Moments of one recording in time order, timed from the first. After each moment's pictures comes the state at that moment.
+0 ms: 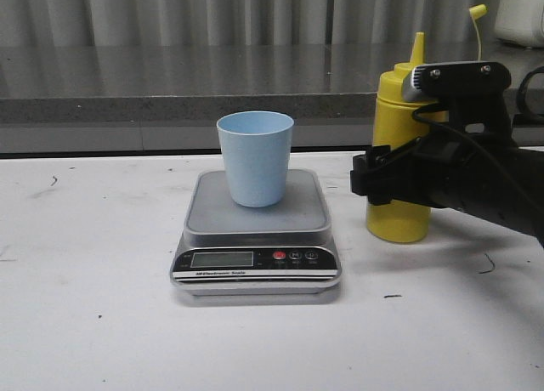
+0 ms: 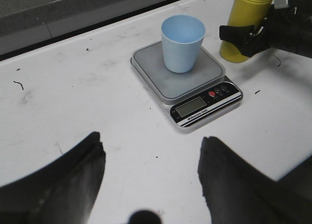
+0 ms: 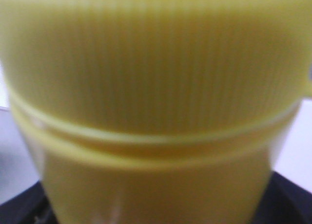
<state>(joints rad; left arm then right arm) -0.52 0.54 -0.69 0.03 0.75 -0.02 0.37 1.98 -0.61 0.15 -1.13 -0.01</state>
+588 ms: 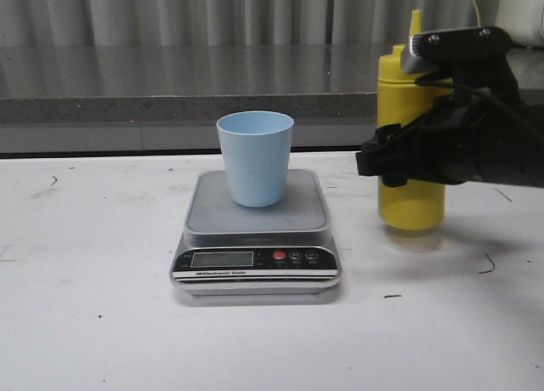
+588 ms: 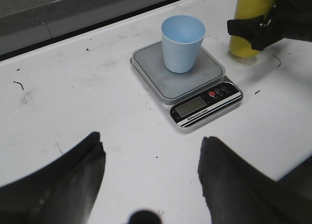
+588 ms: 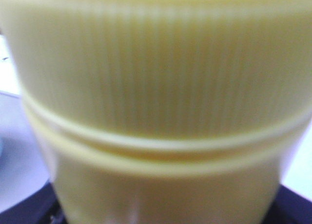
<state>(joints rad) -0.52 0.54 -0.69 0.03 0.75 -0.02 0.37 1.77 -0.61 0.15 -0.82 -0.13</state>
